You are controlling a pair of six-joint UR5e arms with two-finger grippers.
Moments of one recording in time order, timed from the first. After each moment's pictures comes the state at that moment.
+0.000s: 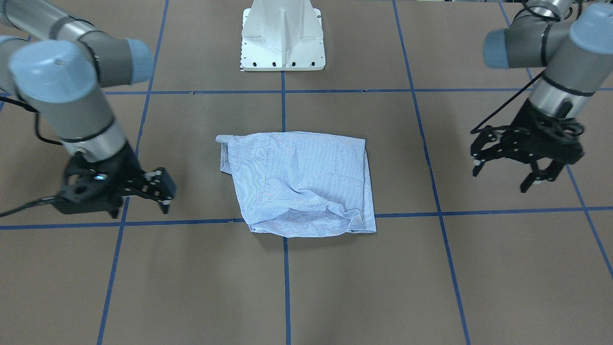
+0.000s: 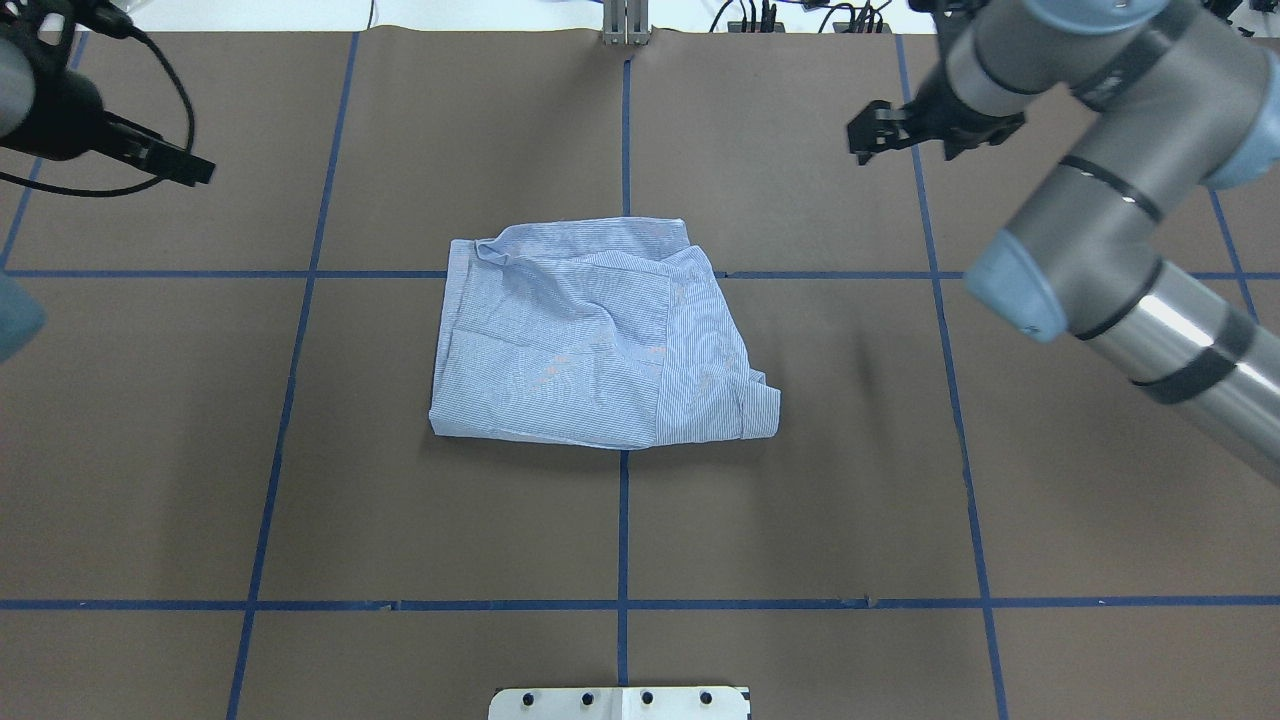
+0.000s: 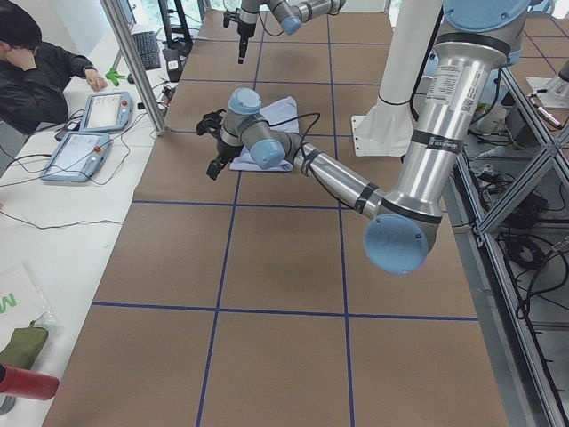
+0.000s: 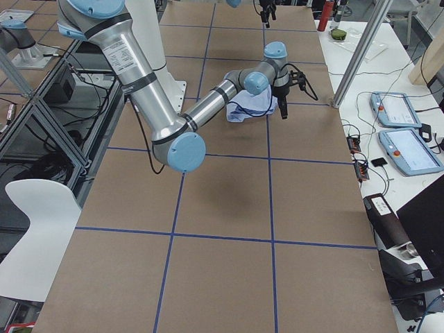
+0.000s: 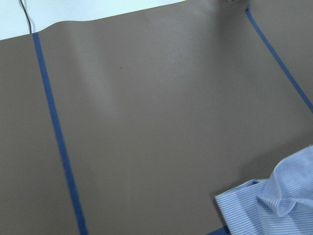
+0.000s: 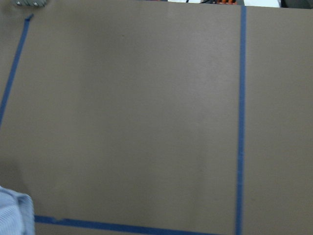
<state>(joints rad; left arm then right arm) -1.13 -1.80 -1.84 -1.91 -2.05 -0.32 0.99 -1.13 1.76 -1.48 2.01 0.74</state>
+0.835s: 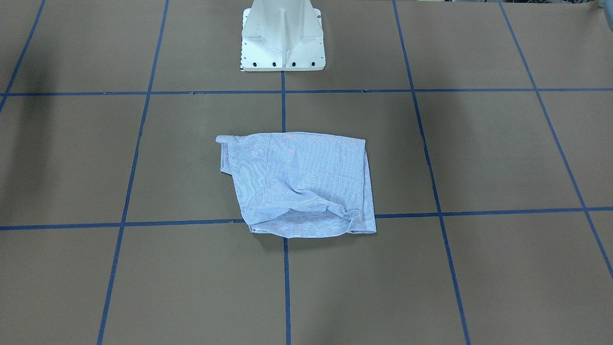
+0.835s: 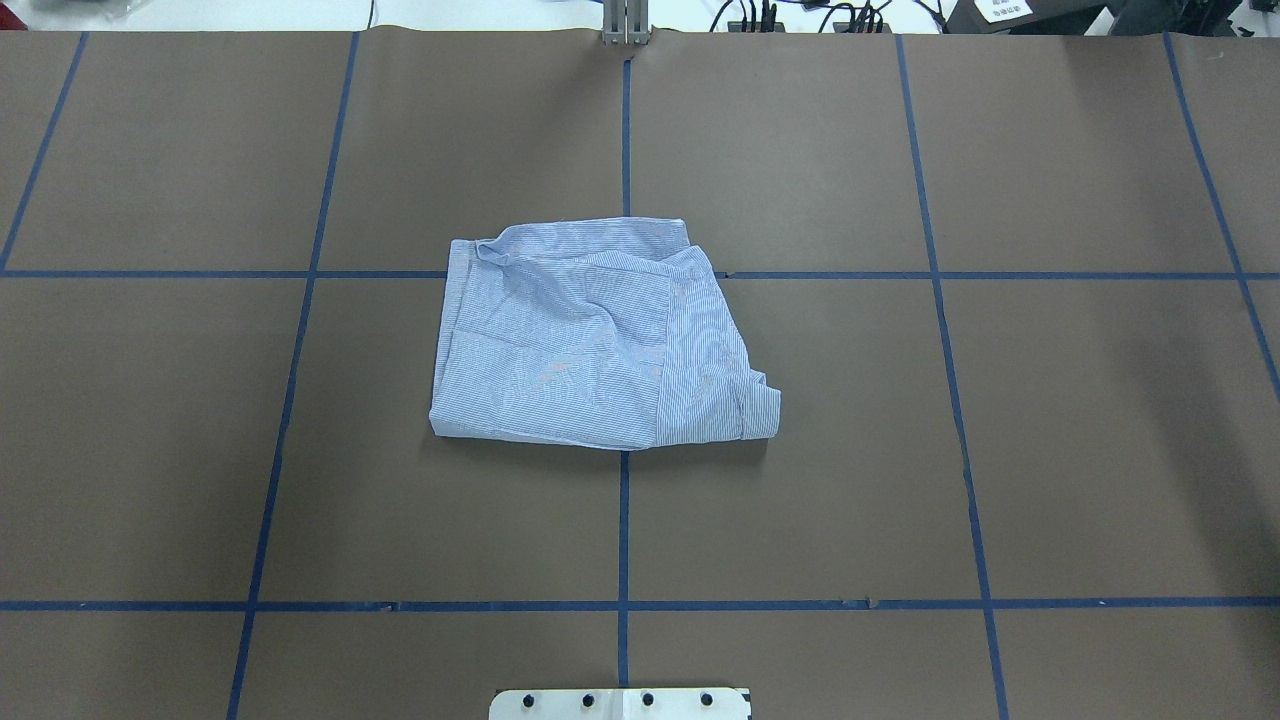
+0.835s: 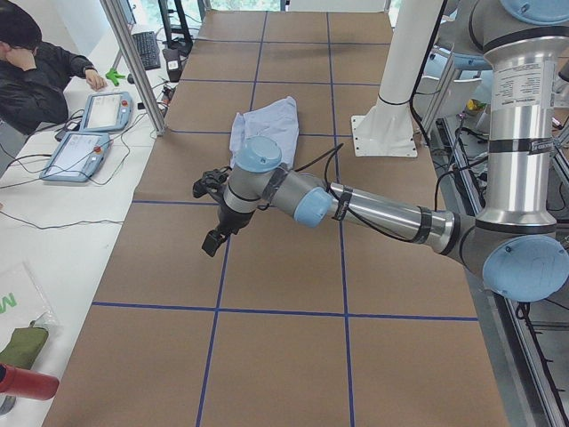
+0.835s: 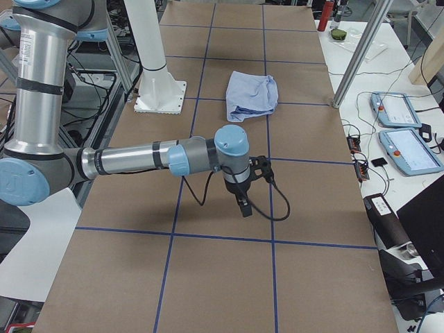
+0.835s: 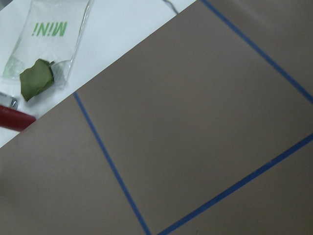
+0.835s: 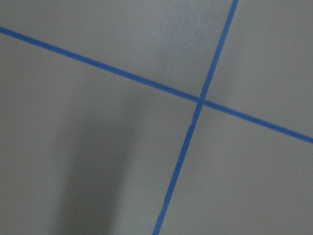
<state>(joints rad) -1.50 -1.49 -1.87 -1.88 -2.18 0.11 1.54 -1.80 1.89 -1.49 2.30 -0.16</state>
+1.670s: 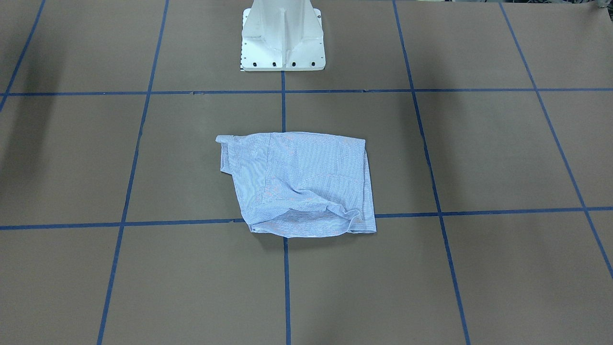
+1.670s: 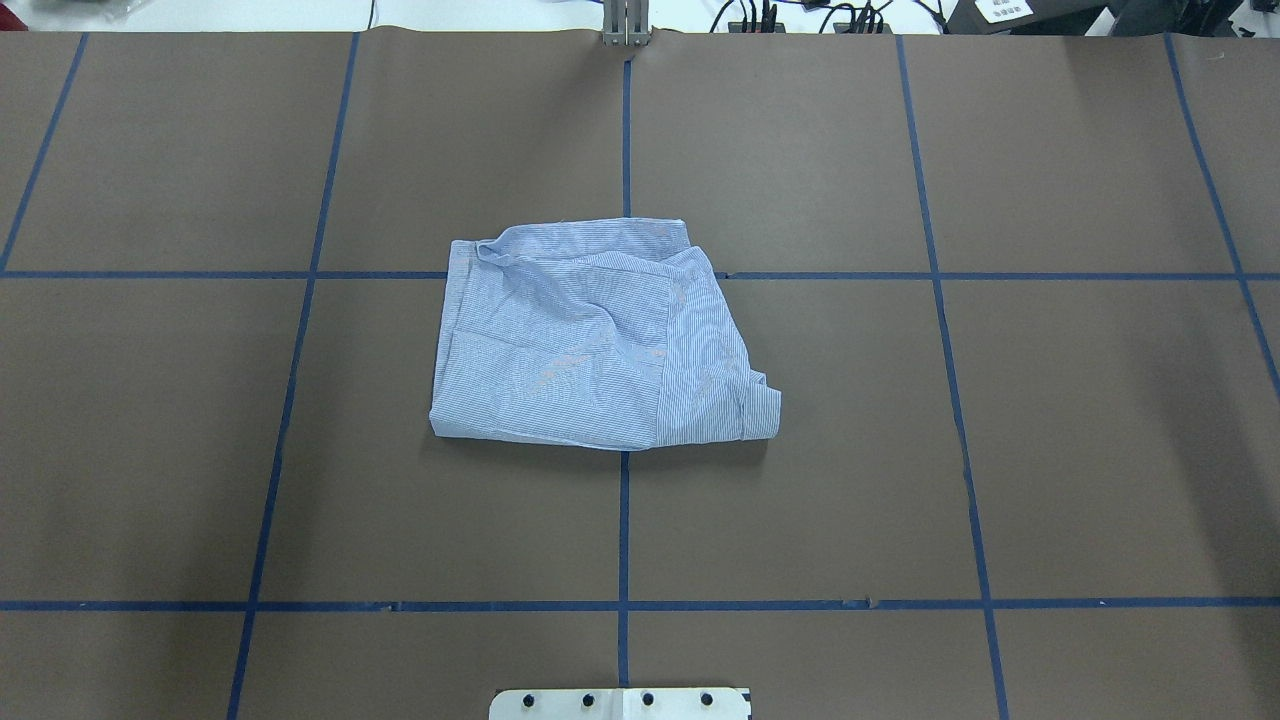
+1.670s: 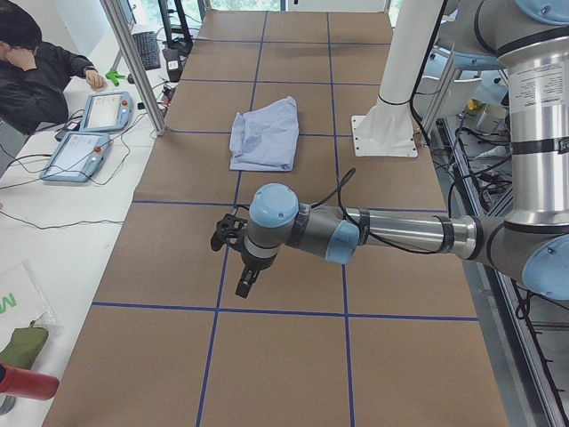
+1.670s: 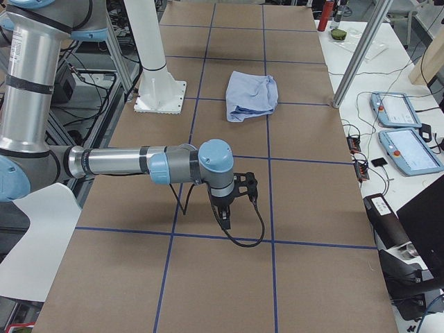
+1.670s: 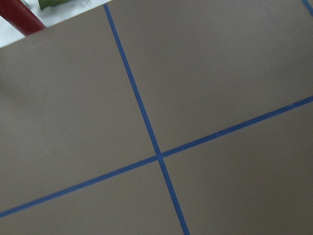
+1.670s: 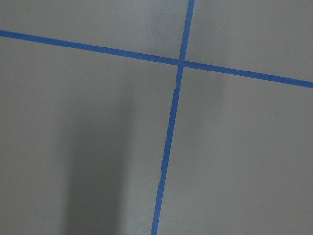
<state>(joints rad) -1.59 -1.37 -1.82 -1.82 -2.35 0.08 1.57 -1.83 1.91 -1.53 2.31 -0.06</state>
